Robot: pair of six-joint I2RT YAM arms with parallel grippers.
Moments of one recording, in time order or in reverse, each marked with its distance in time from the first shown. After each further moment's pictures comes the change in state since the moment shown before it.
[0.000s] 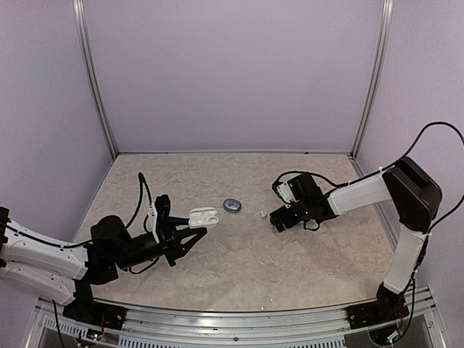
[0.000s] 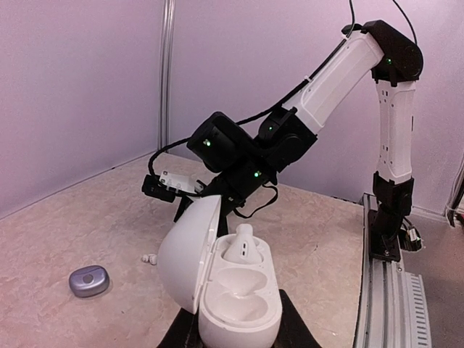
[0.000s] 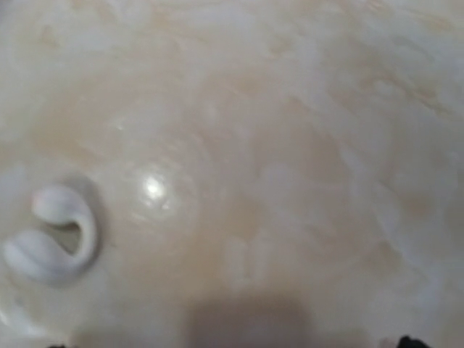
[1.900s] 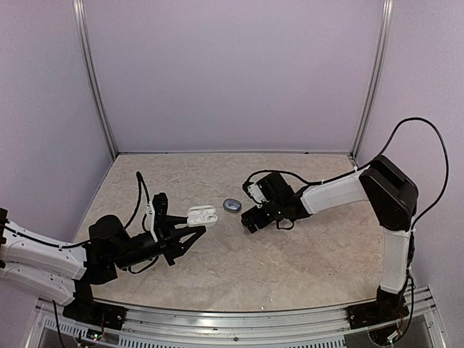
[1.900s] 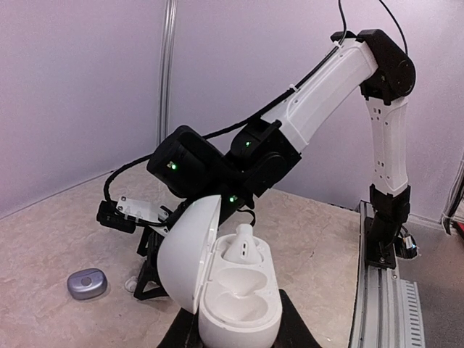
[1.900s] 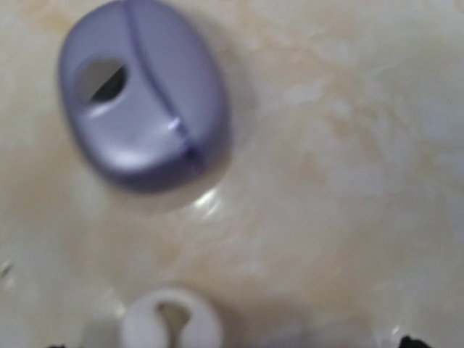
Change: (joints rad) left arm 0.000 -0.017 0.000 0.002 -0.001 -0.021; right arm 0.156 0.150 0.230 -0.065 -0.041 0.078
